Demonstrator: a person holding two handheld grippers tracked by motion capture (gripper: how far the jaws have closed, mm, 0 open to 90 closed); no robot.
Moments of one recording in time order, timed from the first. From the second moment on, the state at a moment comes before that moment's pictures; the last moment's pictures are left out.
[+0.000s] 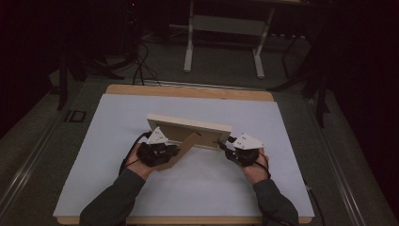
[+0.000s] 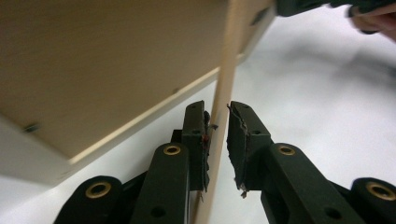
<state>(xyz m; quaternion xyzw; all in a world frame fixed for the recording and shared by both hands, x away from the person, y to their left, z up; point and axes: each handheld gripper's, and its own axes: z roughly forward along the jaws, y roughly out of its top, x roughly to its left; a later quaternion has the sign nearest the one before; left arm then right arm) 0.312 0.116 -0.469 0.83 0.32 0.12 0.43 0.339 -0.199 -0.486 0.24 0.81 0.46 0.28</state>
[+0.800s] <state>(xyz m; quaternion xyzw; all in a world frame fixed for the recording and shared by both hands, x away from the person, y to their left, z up) 0.302 0.106 -0.467 0.83 0.31 0.11 0.45 0.352 -0.200 -0.488 0.24 0.82 0.44 0.29</state>
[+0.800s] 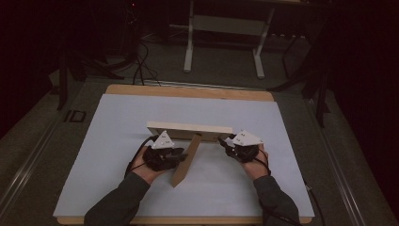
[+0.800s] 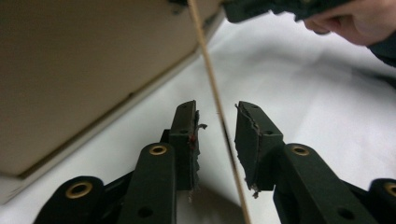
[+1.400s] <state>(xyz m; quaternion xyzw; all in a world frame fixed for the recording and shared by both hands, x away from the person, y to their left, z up) 0.296 0.166 -0.448 0.77 0.37 0.17 0.49 0.342 -0.215 -0.480 0.27 0.81 0.46 0.23</state>
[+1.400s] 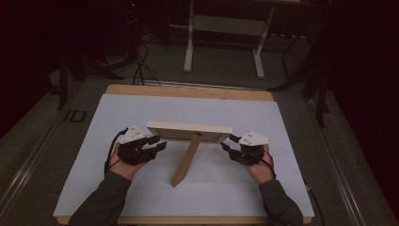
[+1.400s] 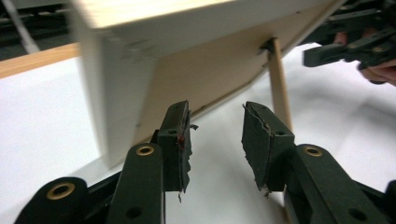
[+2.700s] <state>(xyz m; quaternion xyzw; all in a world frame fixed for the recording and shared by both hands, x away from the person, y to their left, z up) 0.312 0.190 -0.438 0.74 0.41 0.25 0.47 0.341 -0.207 -0.438 0.24 0.80 0.50 0.23</state>
